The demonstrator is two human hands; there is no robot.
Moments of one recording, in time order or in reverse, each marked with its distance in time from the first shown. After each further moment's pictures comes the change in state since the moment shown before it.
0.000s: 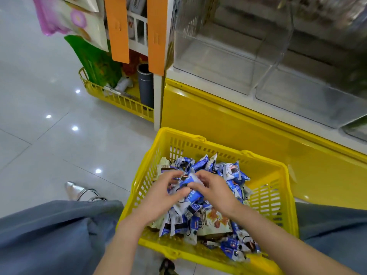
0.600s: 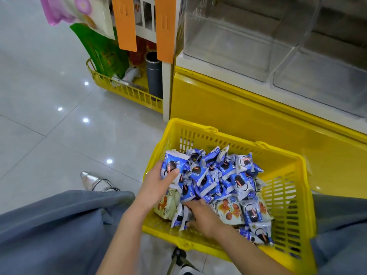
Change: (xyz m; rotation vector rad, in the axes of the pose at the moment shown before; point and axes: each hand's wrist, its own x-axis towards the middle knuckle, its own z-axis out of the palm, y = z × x) left_hand 0.004 -0.019 -0.022 -0.213 0.223 -0.144; right_hand -0.011 0.064 0.100 -0.399 -0.372 0.188
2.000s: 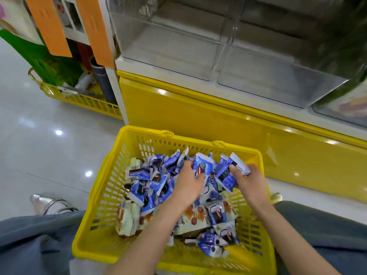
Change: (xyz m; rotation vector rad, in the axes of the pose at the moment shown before) left_hand 0.025 0.047 0.175 0.244 -0.230 -0.041; right_hand -0.080 0.115 -0.143 0.563 0.883 0.377
